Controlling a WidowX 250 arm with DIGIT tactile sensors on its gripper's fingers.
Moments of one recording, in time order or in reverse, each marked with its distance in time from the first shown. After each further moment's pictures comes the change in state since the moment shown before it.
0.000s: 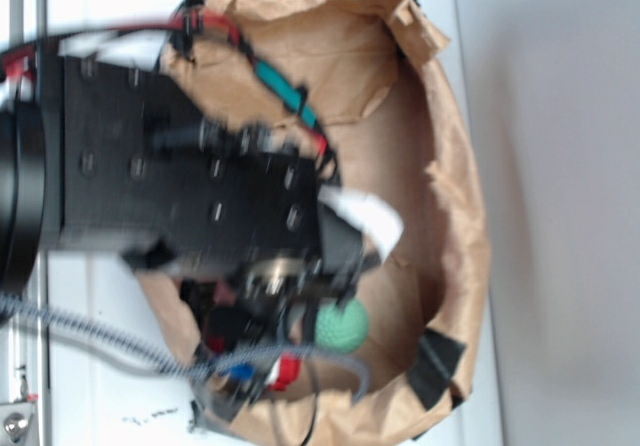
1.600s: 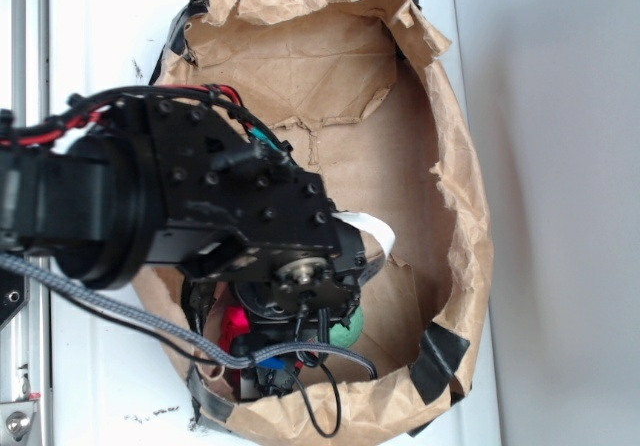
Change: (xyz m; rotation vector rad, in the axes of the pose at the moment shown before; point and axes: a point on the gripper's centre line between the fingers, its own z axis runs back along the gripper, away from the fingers) arm 0.006 -0.006 -0.034 -0.134 0.026 0.148
